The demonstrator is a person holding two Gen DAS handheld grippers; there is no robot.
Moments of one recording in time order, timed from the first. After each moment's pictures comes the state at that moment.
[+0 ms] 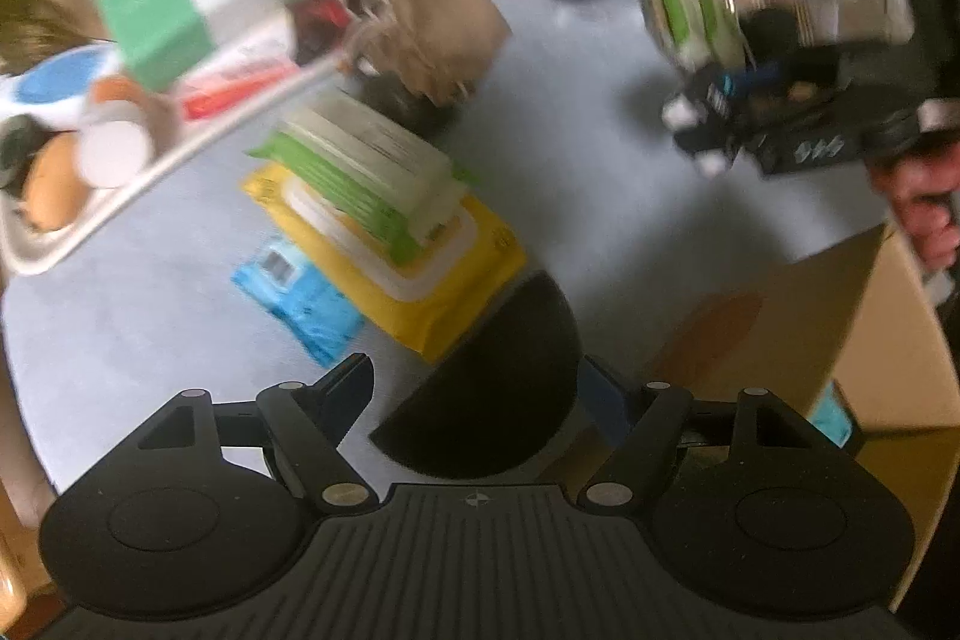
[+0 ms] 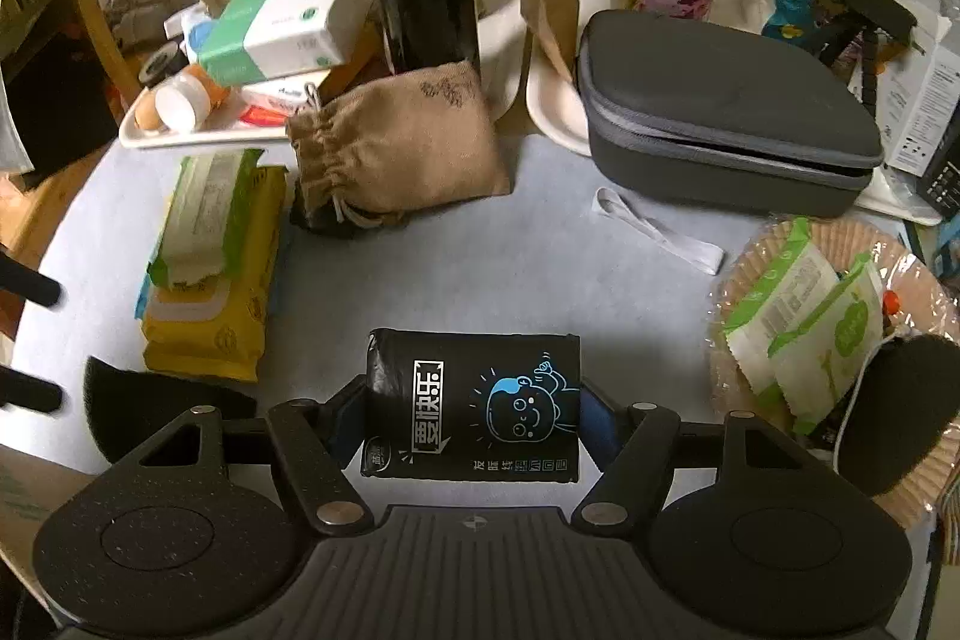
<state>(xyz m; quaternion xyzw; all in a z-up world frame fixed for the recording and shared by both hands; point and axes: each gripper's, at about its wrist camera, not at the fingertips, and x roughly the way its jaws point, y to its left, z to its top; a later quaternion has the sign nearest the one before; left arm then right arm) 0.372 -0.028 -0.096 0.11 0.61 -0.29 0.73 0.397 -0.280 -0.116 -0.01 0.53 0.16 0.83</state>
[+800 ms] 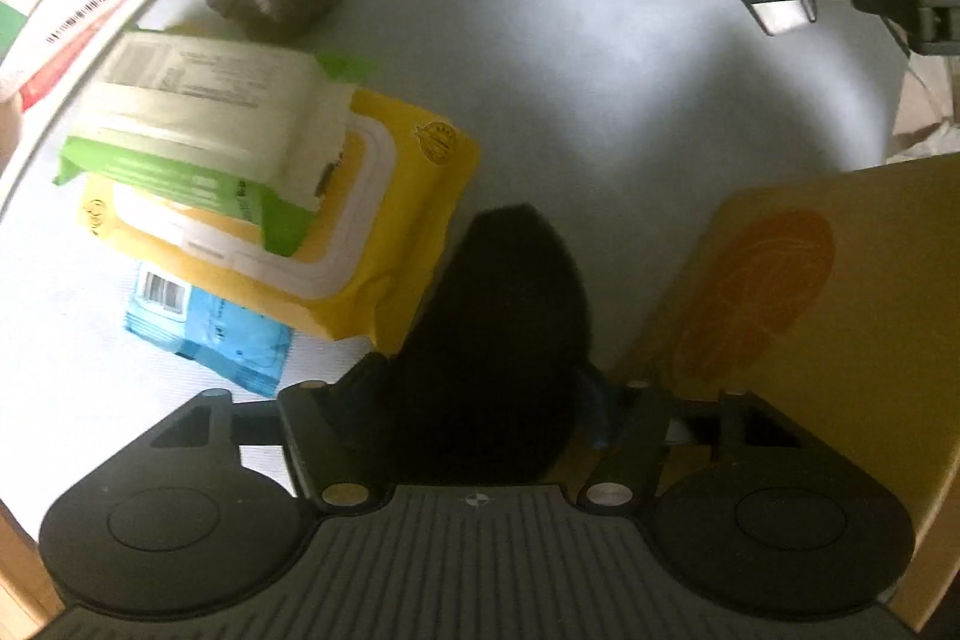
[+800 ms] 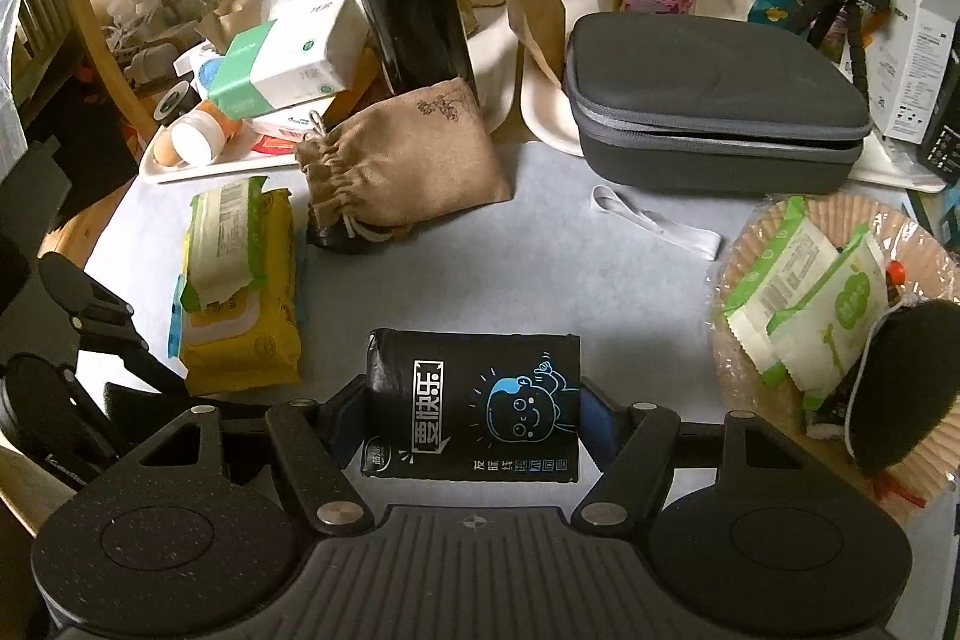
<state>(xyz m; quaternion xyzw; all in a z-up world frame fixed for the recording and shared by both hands) 0.392 -0.078 -0.172 0.20 0.68 -0.32 0.62 0.389 -0.299 -0.111 0.03 0.53 0.17 0.83</state>
